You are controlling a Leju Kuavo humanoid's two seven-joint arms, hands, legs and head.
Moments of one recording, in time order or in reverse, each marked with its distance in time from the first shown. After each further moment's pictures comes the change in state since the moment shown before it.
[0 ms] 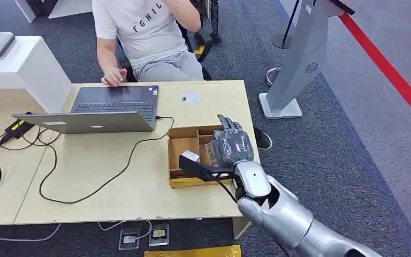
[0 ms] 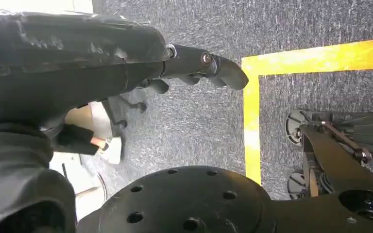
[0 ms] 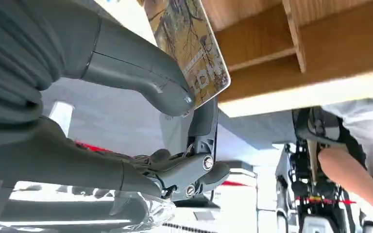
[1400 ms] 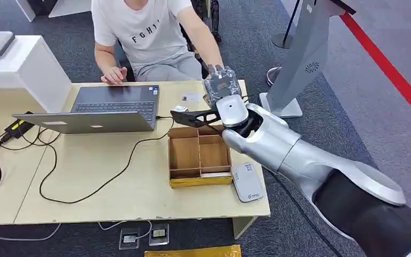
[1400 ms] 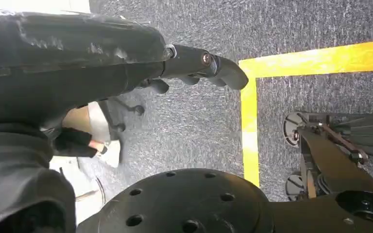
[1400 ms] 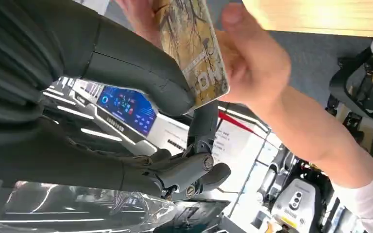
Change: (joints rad) left arm 0.000 0.003 0.000 0.000 -0.010 0.000 -0.011; right arm -0.603 0.106 0.342 0.487 -0.151 0.227 0.000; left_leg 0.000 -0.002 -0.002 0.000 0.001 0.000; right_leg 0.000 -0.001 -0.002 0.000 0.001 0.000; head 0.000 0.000
